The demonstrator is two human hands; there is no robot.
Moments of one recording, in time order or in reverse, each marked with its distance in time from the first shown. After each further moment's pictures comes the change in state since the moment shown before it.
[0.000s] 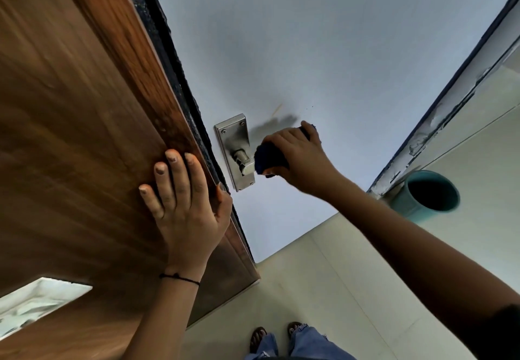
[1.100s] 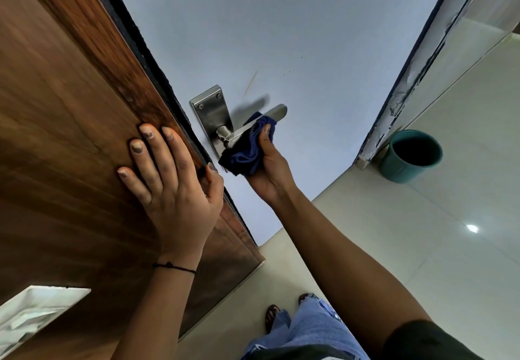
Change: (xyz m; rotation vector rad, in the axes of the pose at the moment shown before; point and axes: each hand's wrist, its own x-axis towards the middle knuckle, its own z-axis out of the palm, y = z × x) left_hand 0.001 -0.001 -0.006 0.022 -0.047 0.034; right_hand -0.012 -0.059 0.075 2.343 0.372 0.680
